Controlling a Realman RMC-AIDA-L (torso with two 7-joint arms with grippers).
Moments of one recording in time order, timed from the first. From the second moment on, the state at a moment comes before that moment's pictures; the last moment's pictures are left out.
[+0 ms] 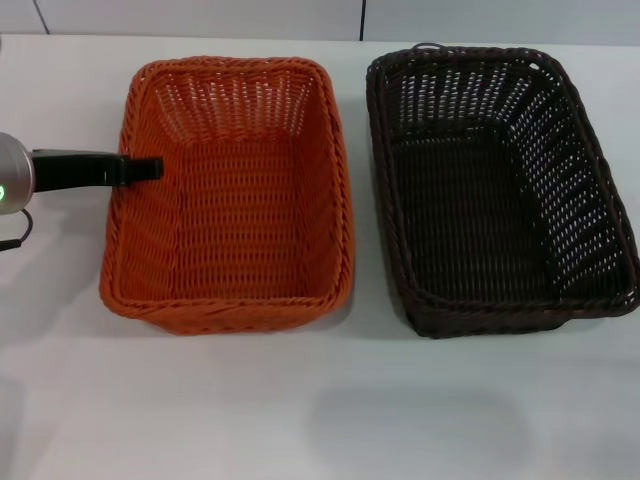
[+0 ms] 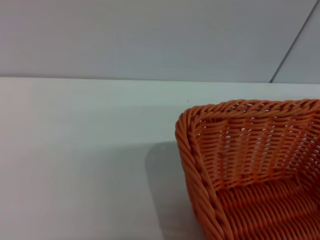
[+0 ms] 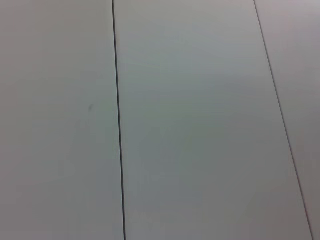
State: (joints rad) left arm -0.18 -2.07 1.40 1.48 -0.69 -0.94 0.36; right arm 0.00 2.08 -2.45 -0.53 -1.89 1.66 2.95
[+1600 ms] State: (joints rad) left arm -0.33 -2.06 1.23 1.43 -0.72 -1.06 0.76; right arm 0.00 2.08 -2.45 -0.53 -1.89 1.65 2.95
